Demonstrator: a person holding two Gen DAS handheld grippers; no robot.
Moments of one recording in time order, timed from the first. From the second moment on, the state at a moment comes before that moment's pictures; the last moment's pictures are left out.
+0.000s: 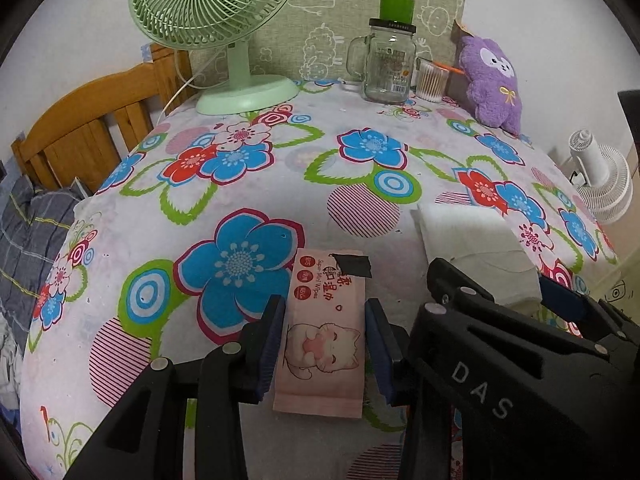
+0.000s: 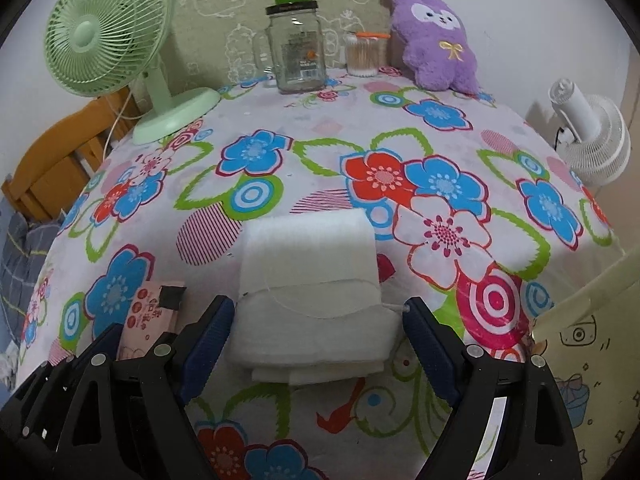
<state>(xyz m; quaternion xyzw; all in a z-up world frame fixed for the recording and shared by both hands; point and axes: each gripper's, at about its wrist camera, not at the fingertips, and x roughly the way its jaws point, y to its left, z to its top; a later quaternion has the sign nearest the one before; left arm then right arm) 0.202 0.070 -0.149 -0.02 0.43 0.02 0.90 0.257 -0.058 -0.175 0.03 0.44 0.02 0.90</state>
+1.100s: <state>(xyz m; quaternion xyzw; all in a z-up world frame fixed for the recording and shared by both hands) 0.152 0.062 -0.124 -0.01 0.41 0.03 0.91 0.200 -0.053 -0.140 0.01 0.42 0.07 0.91</state>
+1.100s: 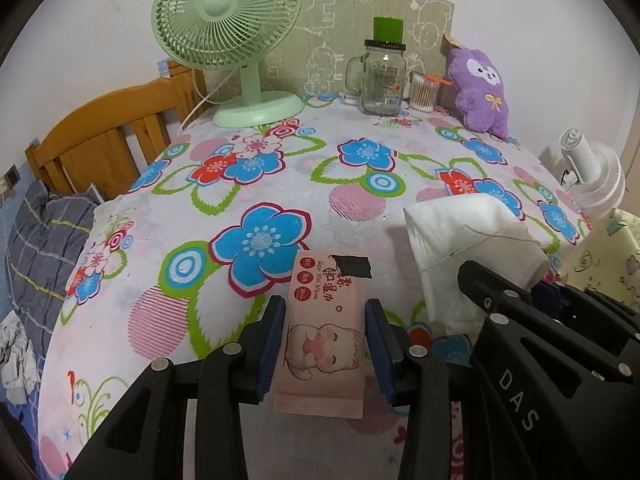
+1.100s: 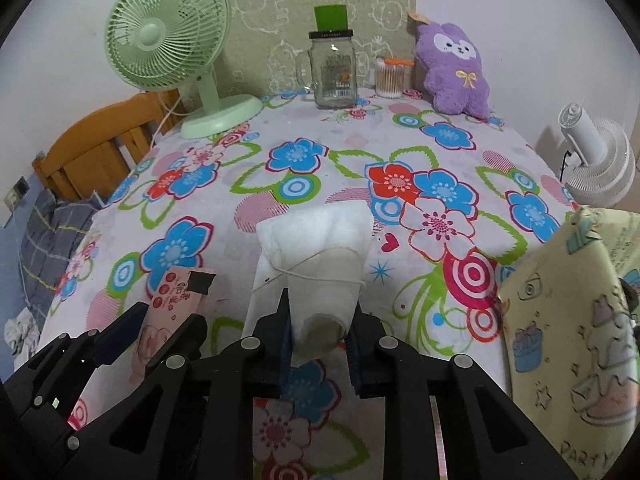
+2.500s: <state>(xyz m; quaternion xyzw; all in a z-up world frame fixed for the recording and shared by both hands) 0.056 0.023 -0.022 -0.01 0.32 0.03 0.95 0.097 -0.088 -0.029 -0.01 0.33 0.11 0.94</state>
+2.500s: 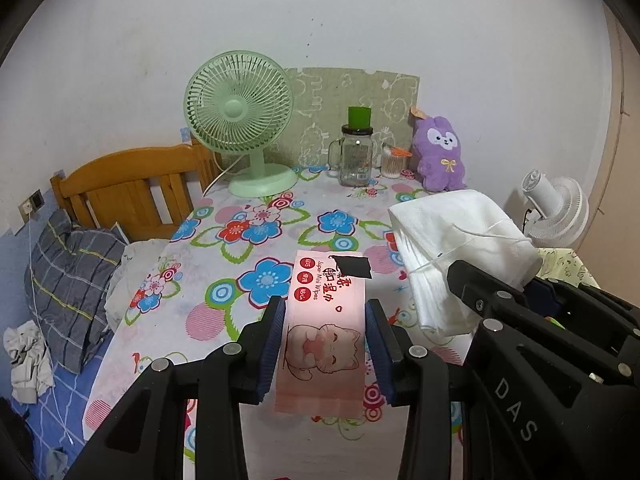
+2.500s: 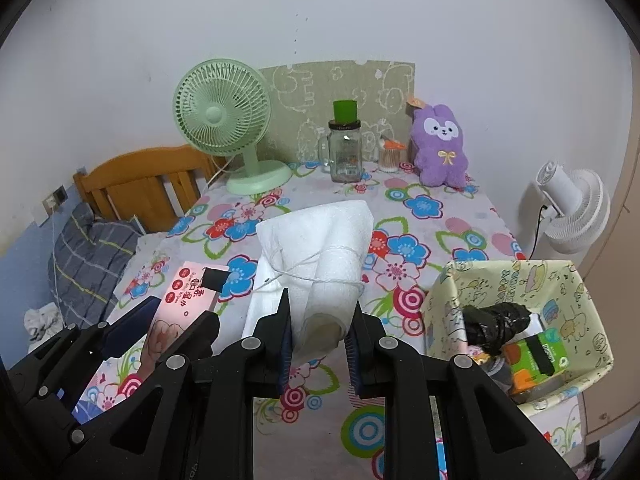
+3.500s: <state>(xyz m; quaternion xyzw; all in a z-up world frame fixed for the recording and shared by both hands) 0.065 -0.068 -0.014 0.01 0.31 -0.02 0.95 0.095 -0.181 -0.016 0.01 0.32 0.07 0.95</state>
